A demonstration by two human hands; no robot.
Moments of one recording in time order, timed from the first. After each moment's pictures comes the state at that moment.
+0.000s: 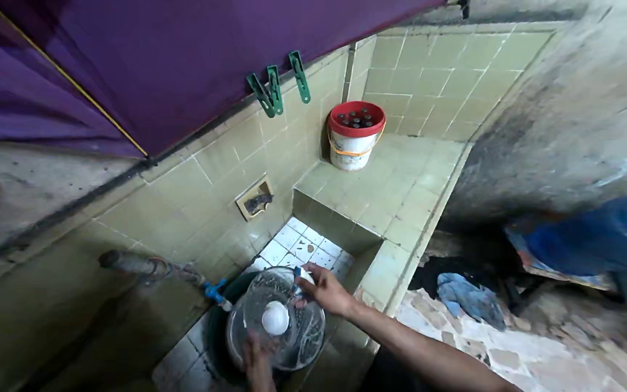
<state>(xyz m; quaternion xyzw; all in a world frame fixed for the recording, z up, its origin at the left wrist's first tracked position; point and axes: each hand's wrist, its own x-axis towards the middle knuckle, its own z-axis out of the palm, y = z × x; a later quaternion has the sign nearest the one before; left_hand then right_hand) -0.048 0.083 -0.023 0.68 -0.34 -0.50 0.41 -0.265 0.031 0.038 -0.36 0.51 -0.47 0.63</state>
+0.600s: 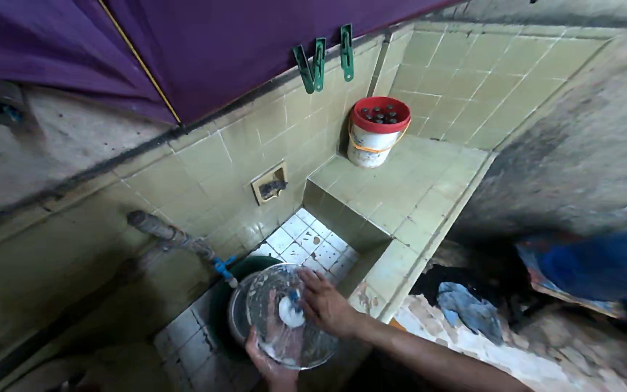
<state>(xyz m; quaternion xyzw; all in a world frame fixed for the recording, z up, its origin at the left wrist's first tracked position) -0.070 0.101 0.009 0.25 -0.08 -0.75 0.60 -0.237 0.077 0.015 -0.76 0.52 -0.19 0.33</state>
